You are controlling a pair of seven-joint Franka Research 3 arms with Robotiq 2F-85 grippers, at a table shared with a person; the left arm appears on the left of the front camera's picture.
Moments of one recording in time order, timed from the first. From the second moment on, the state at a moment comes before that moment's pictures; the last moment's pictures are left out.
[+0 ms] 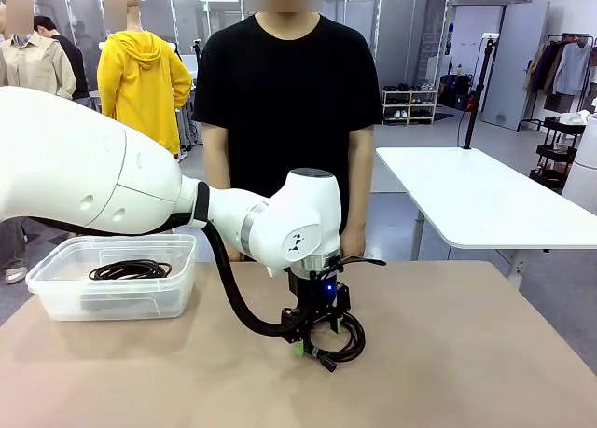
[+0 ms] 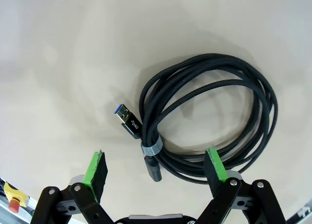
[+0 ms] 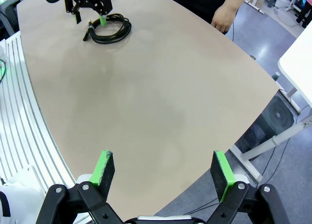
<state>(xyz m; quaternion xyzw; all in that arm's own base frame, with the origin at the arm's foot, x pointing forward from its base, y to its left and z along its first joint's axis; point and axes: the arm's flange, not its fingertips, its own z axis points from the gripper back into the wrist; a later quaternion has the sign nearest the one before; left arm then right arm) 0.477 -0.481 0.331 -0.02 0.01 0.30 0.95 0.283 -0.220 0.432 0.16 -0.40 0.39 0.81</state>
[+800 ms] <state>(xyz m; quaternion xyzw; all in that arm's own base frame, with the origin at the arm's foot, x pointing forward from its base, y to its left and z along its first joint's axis) 0.475 -0.478 0.314 -0.01 0.02 0.33 0.94 0.283 -0.220 0.432 0.16 -0.40 0.39 0.81</state>
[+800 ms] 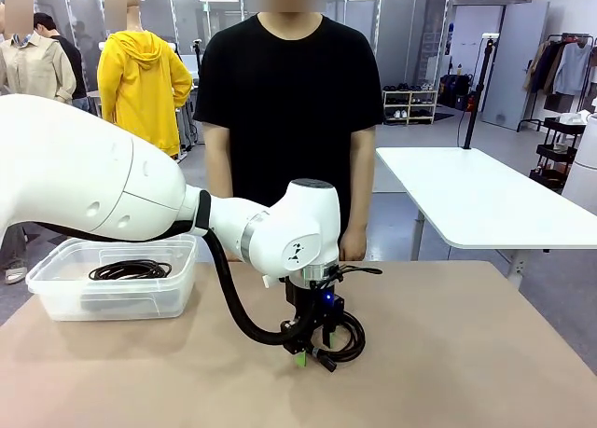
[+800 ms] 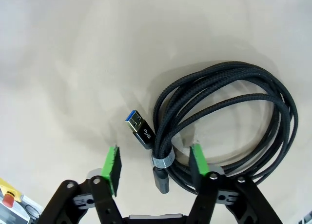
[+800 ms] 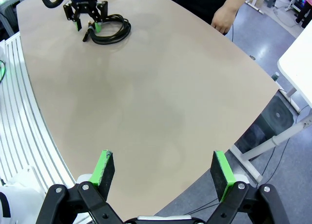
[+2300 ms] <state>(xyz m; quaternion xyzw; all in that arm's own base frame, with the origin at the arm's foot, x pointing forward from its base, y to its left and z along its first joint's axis) 0.432 -0.460 0.479 0.02 -0.14 0.19 0.97 0.284 -0.220 0.432 0.16 -0.40 0.39 0.81</state>
